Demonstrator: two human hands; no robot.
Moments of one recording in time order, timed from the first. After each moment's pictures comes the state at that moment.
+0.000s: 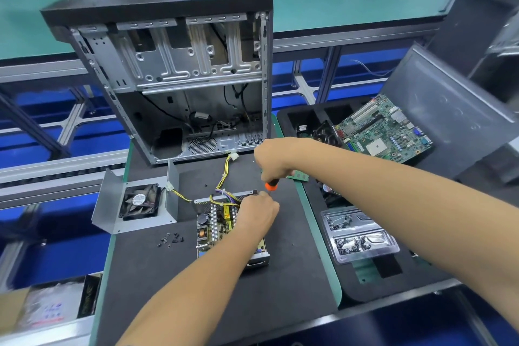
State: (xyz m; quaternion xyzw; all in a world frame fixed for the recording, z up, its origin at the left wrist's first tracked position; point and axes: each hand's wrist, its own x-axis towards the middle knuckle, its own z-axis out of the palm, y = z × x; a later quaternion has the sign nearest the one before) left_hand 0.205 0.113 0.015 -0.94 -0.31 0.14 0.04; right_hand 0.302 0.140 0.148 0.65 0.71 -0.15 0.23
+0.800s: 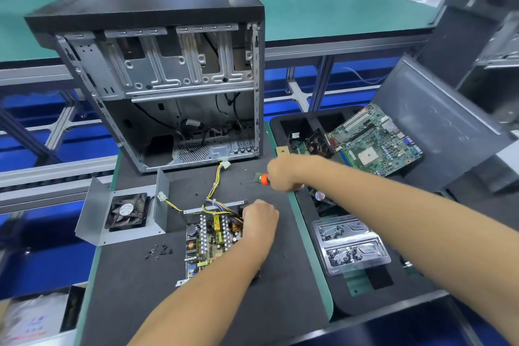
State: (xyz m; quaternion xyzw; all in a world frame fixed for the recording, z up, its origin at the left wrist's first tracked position) left_hand 0.238 0.104 0.000 -0.91 -0.38 0.15 0.04; right_hand 0.329 0.126 0.138 0.67 0.66 -0.22 0.24
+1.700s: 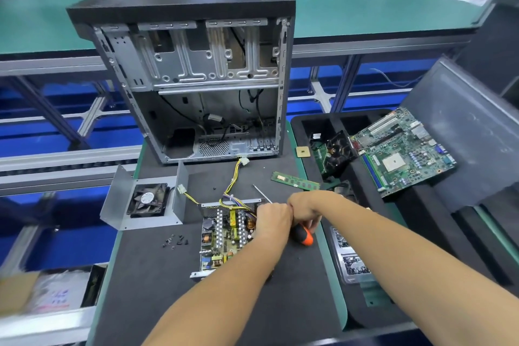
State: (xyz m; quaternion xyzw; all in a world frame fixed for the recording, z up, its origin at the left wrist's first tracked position) left_hand 0.234 0.108 -0.005 -0.92 -0.39 0.09 0.00; right_hand 0.343 0.114 0.028 0.70 0.49 -0.49 0.16
